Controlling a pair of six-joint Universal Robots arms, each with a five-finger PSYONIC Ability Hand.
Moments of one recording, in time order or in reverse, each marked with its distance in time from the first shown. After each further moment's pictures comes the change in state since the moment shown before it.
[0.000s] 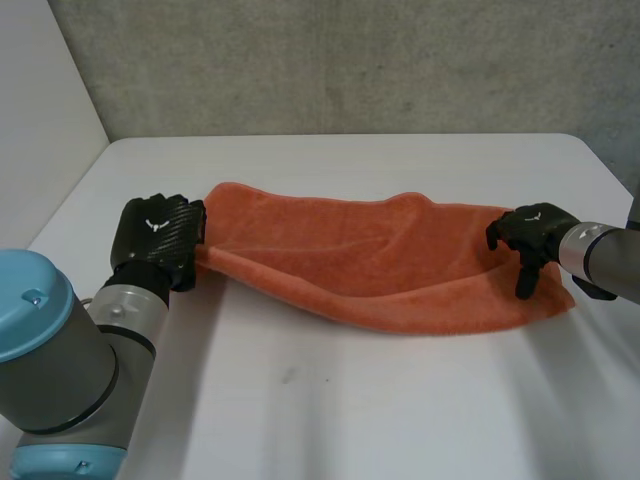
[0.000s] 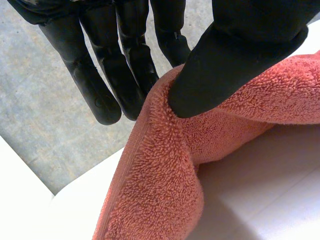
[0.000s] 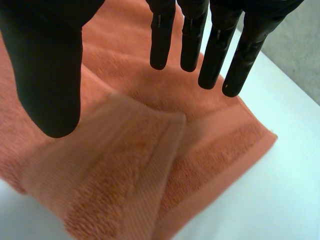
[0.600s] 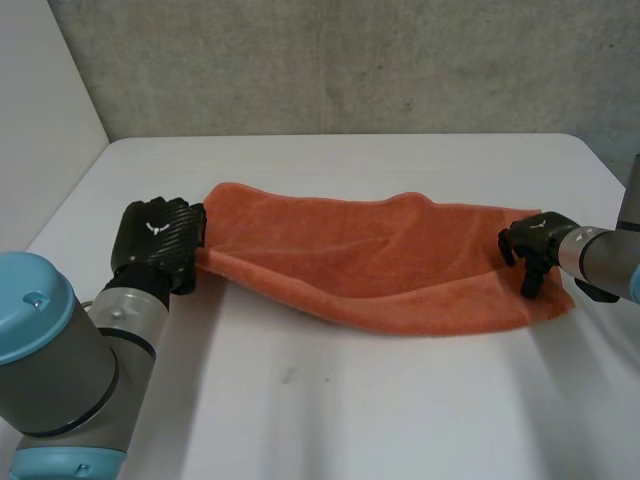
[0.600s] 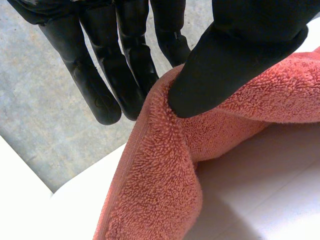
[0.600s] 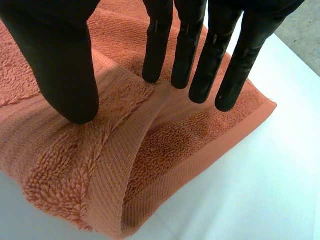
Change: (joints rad) left arm 0.000 0.000 -0.007 -0.002 0.000 0.000; right arm -0.009 0.110 -0.114 0.051 0.069 -0.018; left_hand 0.000 0.000 0.000 0.000 0.000; right_hand 0.161 0.190 0.181 0.178 0.186
